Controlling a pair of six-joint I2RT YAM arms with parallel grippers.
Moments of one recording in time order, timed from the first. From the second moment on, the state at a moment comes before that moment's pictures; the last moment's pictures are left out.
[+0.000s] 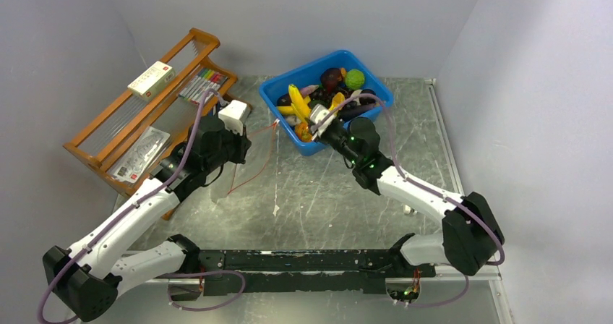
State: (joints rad) left arm -0.60 0.99 0.93 -0.38 -0.11 -0.15; right arm 0.64 1.32 0.80 0.53 -0.14 -0.48
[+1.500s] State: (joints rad) left arm -0.57 1.09 1.00 -0.29 0.02 -0.33; right arm 0.70 1.21 0.60 1.28 -0.07 1.11
